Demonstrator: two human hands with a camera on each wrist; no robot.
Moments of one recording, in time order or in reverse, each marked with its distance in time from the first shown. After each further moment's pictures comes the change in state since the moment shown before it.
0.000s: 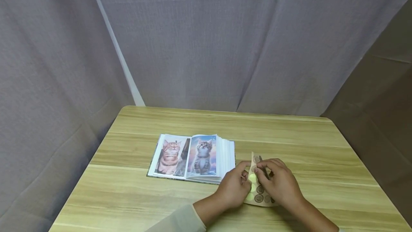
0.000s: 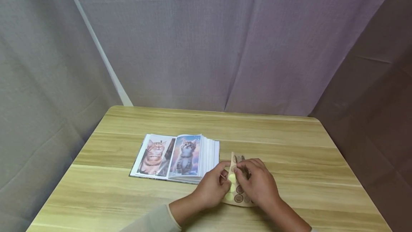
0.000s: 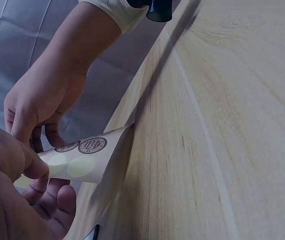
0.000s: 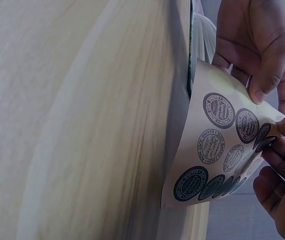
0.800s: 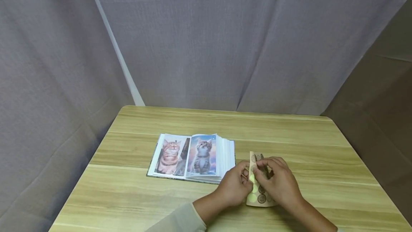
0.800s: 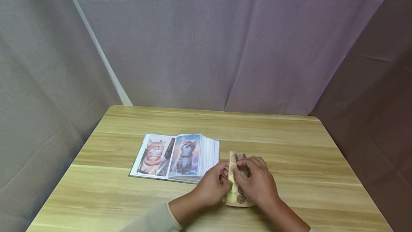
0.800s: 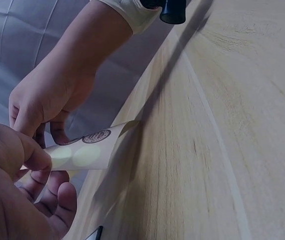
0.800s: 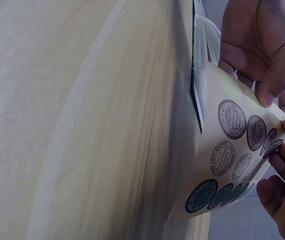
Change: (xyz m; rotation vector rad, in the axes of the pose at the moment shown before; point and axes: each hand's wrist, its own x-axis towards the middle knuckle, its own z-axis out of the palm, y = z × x) left_hand 0.003 0.002 -0.001 -0.122 -0.026 -0.039; right_hand -0.001 0.002 0.004 0.028 0.045 0.005
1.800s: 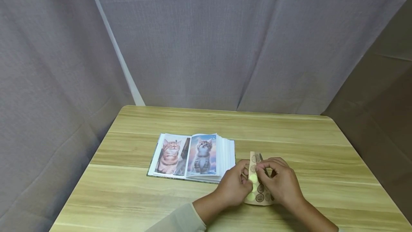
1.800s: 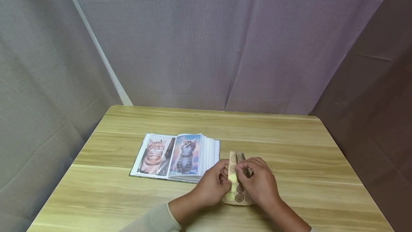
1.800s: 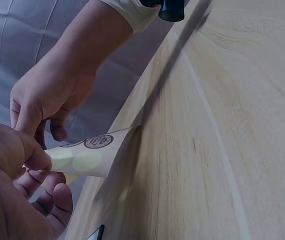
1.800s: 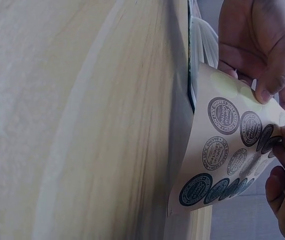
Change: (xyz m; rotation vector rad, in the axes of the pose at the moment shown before) left_hand -0.001 0.000 -0.002 0.076 -0.004 0.063; right_hand 0.000 -0.001 -0.001 0.082 0.060 -0.022
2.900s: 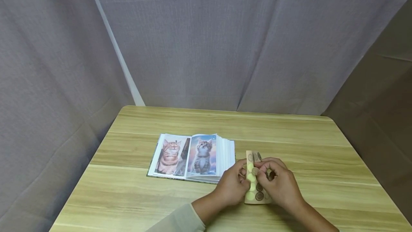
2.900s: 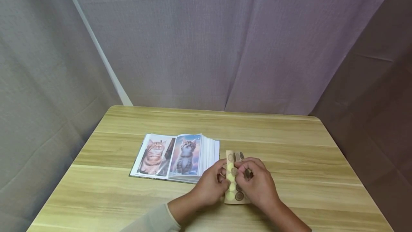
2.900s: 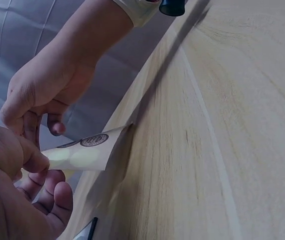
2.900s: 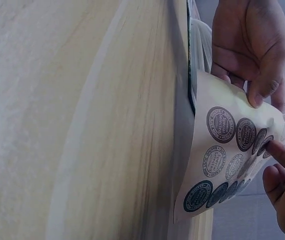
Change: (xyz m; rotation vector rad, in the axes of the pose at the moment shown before) left_hand 0.001 -0.004 0.001 -0.094 0.018 -0.106; right_hand -0.004 -0.002 0.000 0.121 -0.040 0.023
